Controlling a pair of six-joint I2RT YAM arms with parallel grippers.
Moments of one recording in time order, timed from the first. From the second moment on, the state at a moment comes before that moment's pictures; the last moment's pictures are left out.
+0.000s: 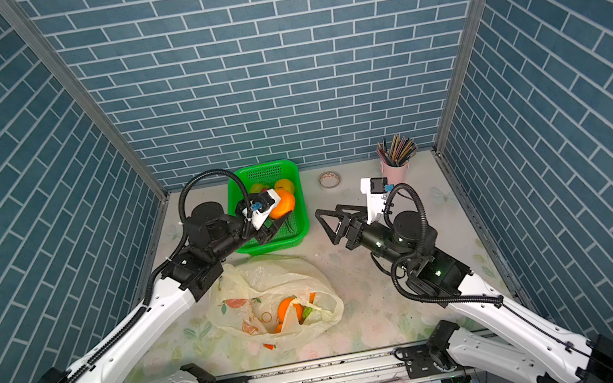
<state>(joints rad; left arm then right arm) -0.58 1.26 1.08 -0.01 0.23 0.46 0.78 0.84 0.83 0.05 -0.07 0.72</state>
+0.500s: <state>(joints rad) -0.37 1.63 1.39 -0.22 -0.05 0.07 0.78 0.97 0.88 -0.06 -0.02 0.56</state>
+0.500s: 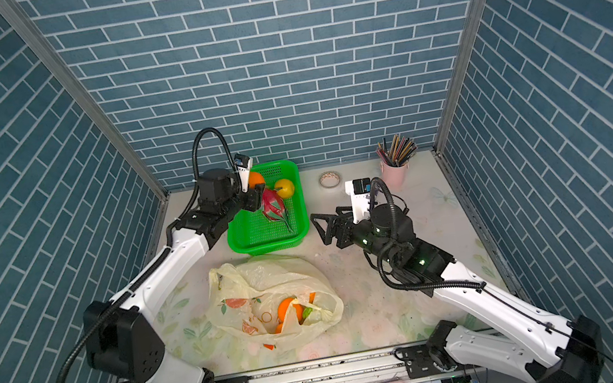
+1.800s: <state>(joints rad) -0.28 2.19 1.65 -0.45 -0.06 -0.19 0.73 1.00 0.88 -0.08 -0.09 0.49</state>
